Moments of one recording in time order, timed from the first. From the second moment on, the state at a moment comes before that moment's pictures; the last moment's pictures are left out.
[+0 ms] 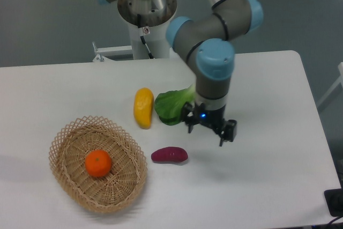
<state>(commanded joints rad) 2.42 -1.95 -1.66 -0.91 1.50 0.80</state>
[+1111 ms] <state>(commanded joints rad) 2.22 -1.97 -1.67 -0.91 1.37 0.72</state>
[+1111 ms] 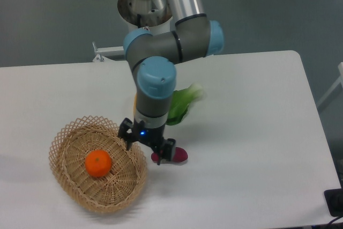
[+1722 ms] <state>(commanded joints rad) 2.08 -2.05 -1.65 -0.90 1.44 0.69</state>
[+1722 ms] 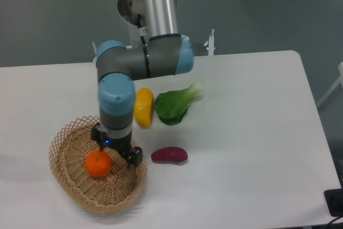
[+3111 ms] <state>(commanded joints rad) 2.02 -2.13 -1.61 -0.89 1.50 0.64</state>
